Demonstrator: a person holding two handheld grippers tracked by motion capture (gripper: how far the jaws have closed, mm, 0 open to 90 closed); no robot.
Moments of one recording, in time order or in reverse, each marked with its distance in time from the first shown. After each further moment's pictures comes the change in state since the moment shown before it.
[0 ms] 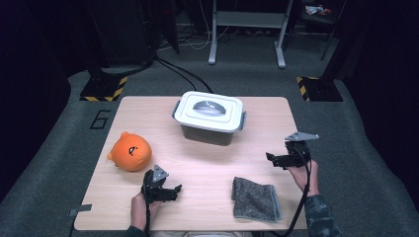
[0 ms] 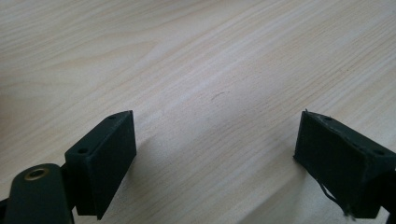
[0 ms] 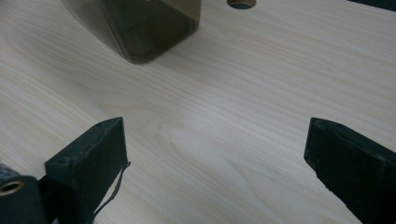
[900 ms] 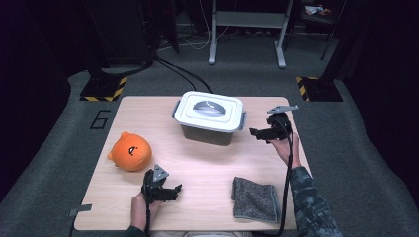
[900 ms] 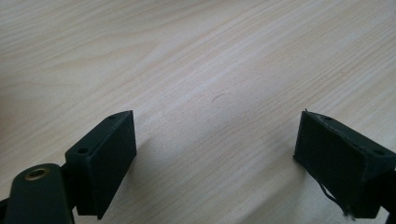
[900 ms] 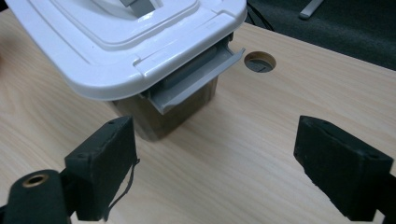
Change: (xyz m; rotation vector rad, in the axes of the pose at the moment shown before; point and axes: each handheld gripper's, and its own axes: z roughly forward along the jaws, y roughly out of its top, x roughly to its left) left arm 0.000 0.001 0.000 0.005 -0.001 -0.002; right arm 0.006 0.082 0.044 -0.028 0.058 -0.009
